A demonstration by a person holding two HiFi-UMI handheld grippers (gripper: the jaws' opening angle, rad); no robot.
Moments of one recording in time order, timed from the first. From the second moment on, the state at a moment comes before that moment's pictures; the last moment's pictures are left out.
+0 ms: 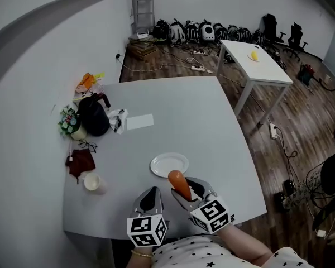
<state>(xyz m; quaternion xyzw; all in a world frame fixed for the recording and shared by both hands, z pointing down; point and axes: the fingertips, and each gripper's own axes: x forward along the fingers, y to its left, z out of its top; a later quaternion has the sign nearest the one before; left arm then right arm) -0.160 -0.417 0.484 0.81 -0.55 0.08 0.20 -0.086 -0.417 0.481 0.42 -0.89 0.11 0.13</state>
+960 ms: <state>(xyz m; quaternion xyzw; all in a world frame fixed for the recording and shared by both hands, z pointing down) -0.153 -0.411 0.474 0.81 -0.55 0.08 0.19 -0.080 -0.407 0.470 0.44 -0.89 0.11 0.12</state>
